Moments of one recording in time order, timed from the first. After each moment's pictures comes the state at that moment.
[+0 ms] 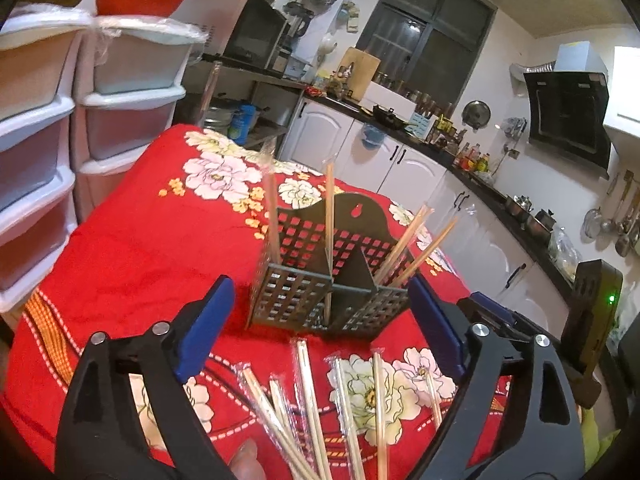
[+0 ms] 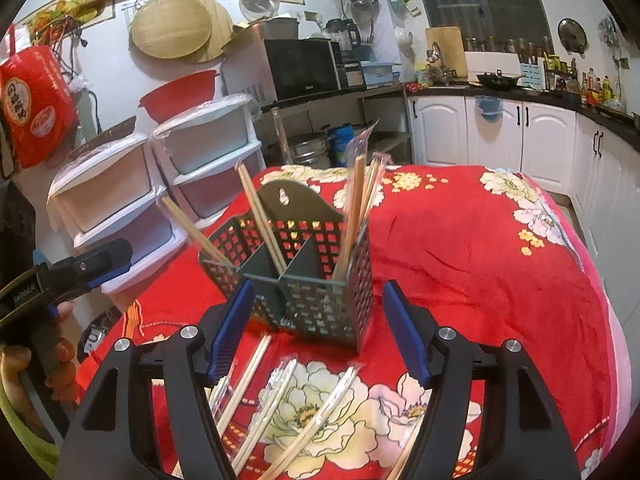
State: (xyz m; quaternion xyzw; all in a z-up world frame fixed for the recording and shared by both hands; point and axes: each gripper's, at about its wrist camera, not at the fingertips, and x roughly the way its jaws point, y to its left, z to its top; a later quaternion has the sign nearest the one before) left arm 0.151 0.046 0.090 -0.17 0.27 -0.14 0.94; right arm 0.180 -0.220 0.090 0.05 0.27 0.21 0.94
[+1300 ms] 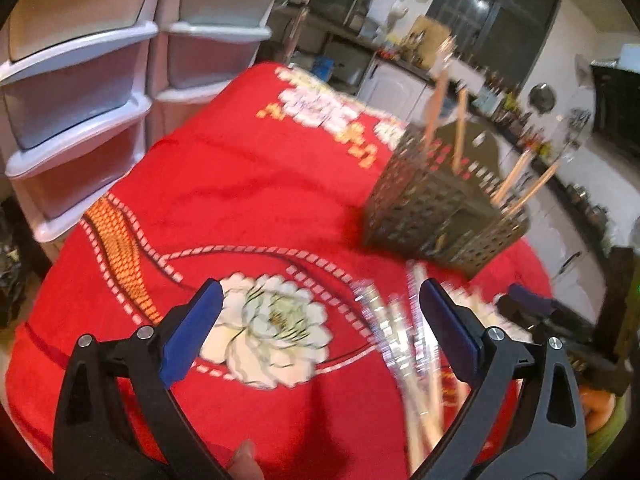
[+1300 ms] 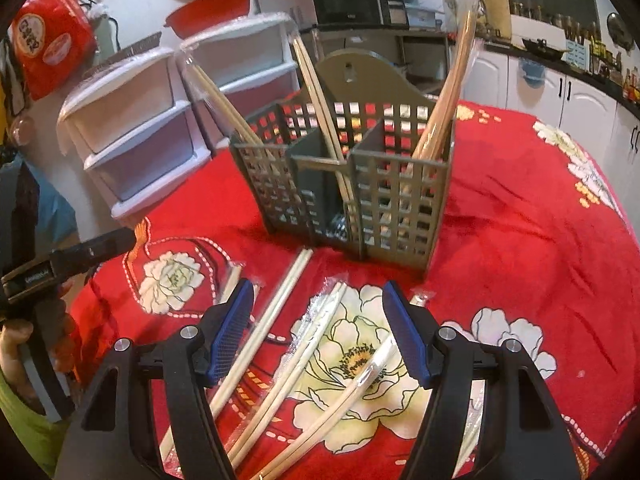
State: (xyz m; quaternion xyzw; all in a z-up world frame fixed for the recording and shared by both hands) left arm 0.131 0.101 0.014 -0.17 0.36 -0.03 0.92; right arm 0.182 -0.164 0.025 -0.01 0.37 0.26 0.89
